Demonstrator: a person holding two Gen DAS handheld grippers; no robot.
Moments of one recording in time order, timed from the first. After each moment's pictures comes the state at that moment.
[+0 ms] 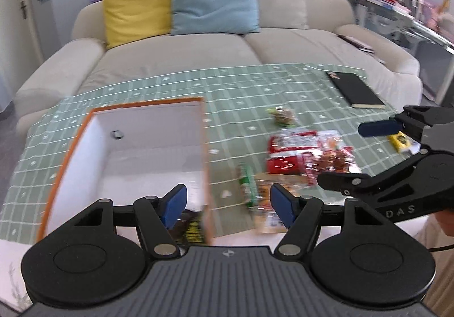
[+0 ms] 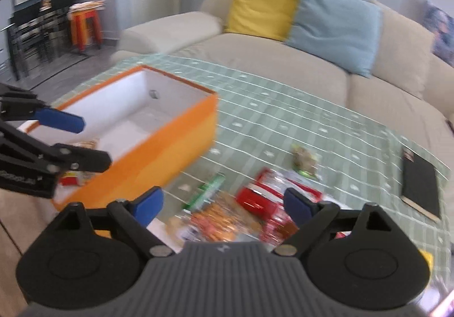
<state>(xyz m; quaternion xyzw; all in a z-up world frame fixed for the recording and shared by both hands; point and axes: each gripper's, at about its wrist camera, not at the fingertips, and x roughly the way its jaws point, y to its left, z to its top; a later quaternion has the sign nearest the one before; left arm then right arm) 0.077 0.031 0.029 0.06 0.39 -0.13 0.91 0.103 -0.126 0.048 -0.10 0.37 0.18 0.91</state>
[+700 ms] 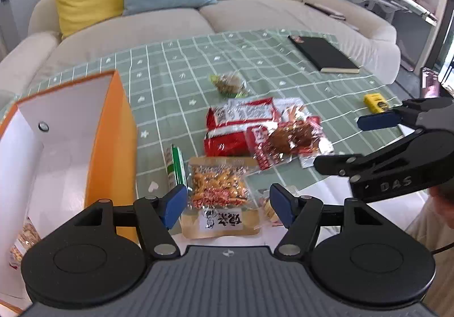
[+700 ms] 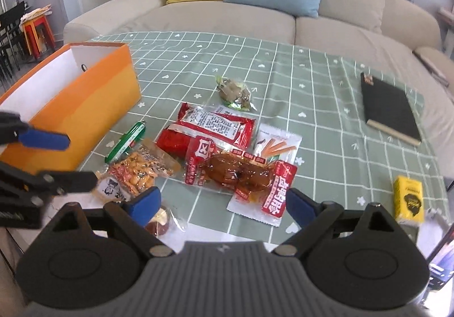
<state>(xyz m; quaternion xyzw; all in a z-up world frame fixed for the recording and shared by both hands) 0.101 -0.045 -0.038 0.08 0.42 -0.18 0.88 0.115 -0.220 -0.014 -0.04 0.44 0.11 0.89</state>
